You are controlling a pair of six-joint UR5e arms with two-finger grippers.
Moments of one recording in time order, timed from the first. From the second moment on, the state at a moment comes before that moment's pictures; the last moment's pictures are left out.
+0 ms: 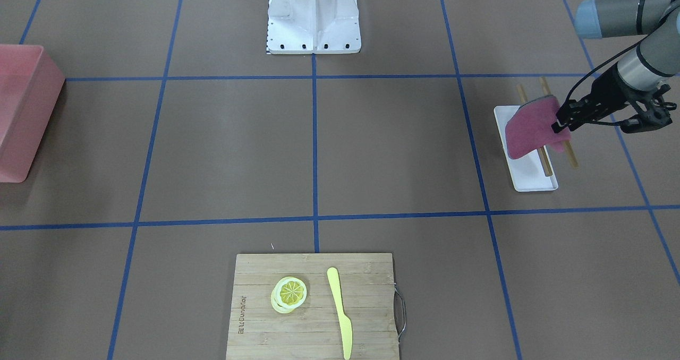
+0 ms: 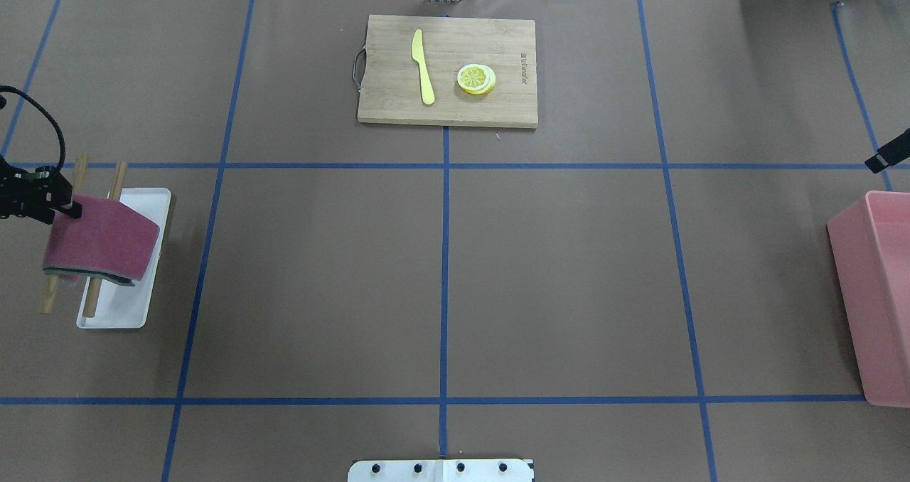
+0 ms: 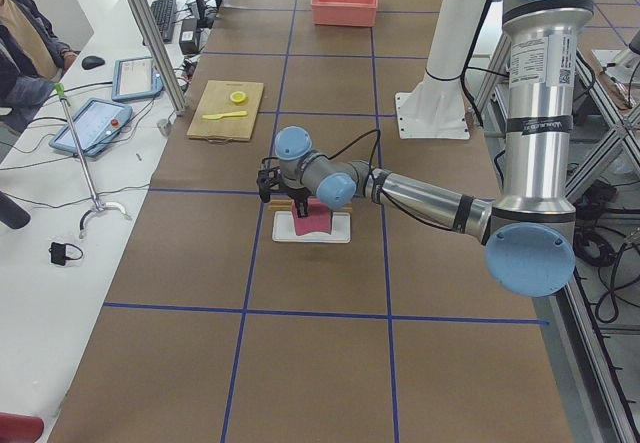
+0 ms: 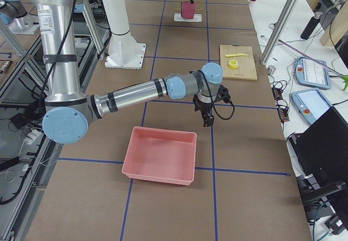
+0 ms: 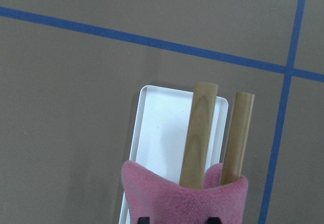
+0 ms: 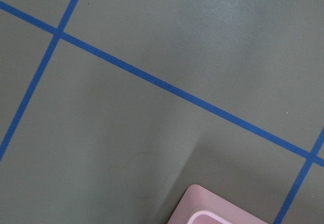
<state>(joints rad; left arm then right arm) -1.07 -1.54 -1.82 -1.93 -2.35 -0.91 1.31 -1.50 1.81 -1.64 2.33 -0.10</state>
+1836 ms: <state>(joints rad) -1.08 -1.53 -1.85 -1.93 -2.35 -0.91 1.31 -1.50 1.81 -1.64 2.33 -0.10</state>
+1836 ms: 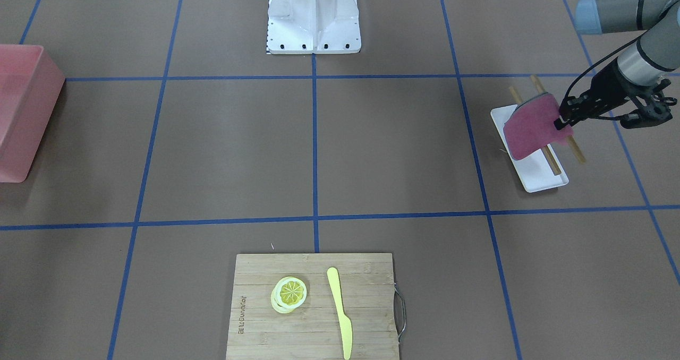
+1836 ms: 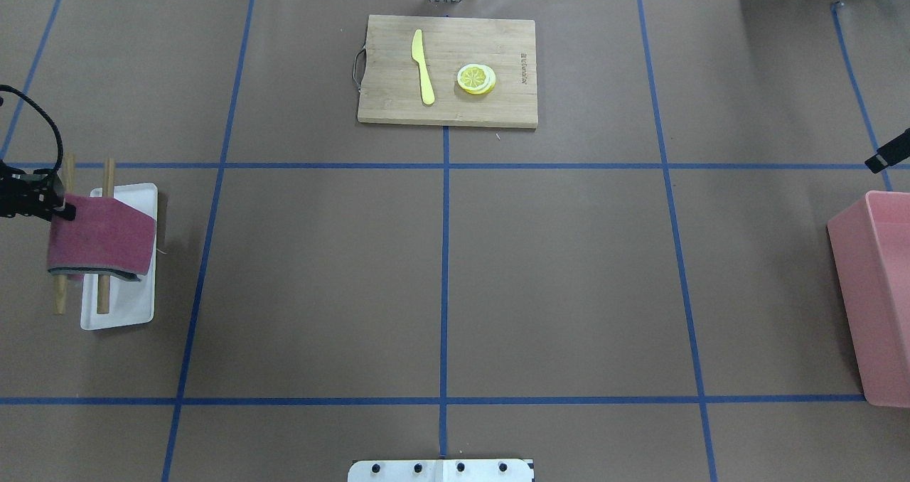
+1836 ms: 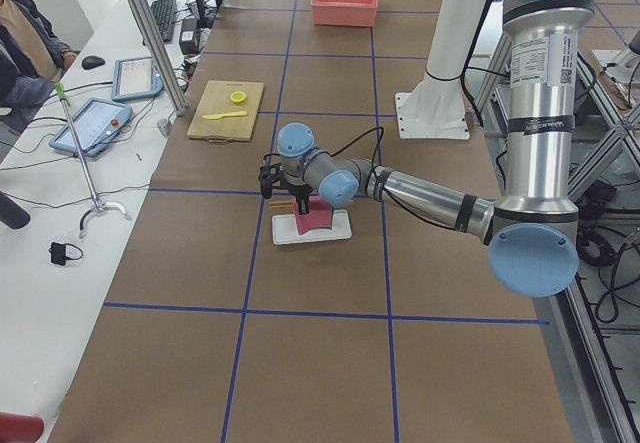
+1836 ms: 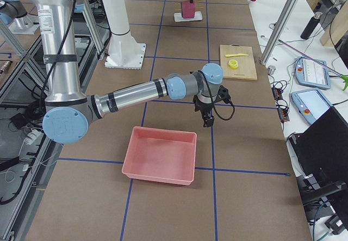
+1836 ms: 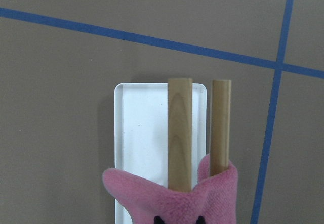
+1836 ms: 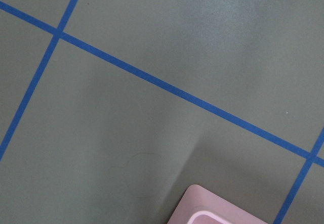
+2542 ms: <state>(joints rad) -1.08 -1.53 -1.84 -1.93 -2.35 -0.91 1.31 -1.51 1.81 -1.64 2.33 -0.10</state>
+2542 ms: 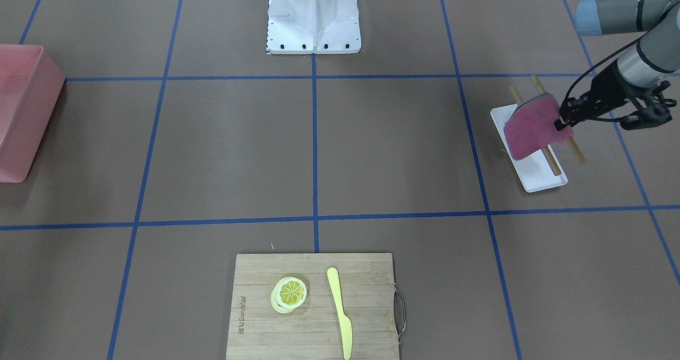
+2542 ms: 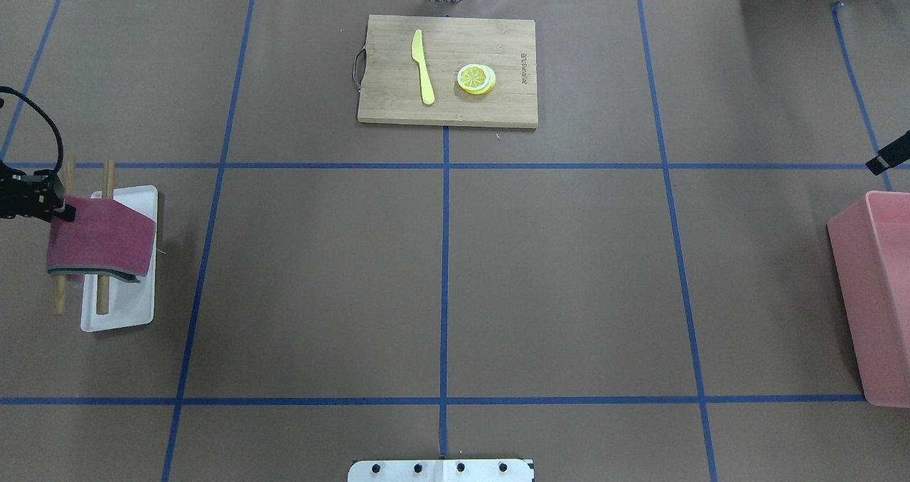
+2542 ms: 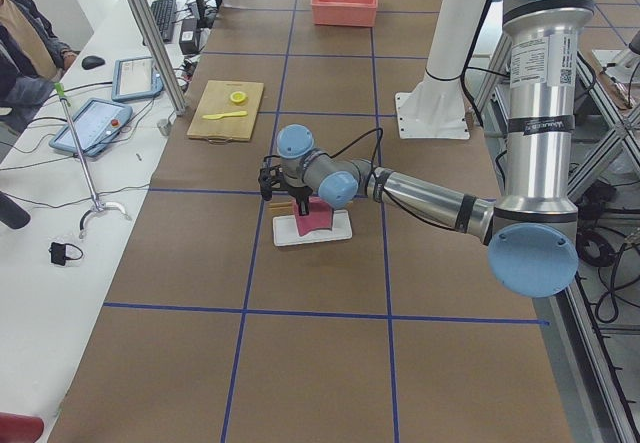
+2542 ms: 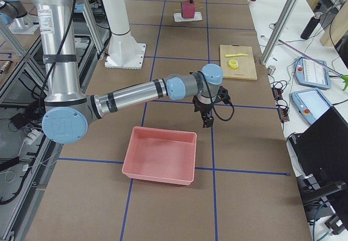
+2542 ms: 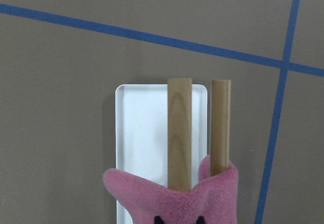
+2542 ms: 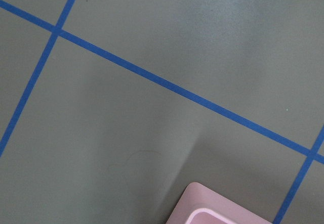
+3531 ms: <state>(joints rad) -1.08 -1.52 -1.85 -1.93 -2.35 -0.91 1.31 -1.51 1.81 -1.64 2.33 -0.10</state>
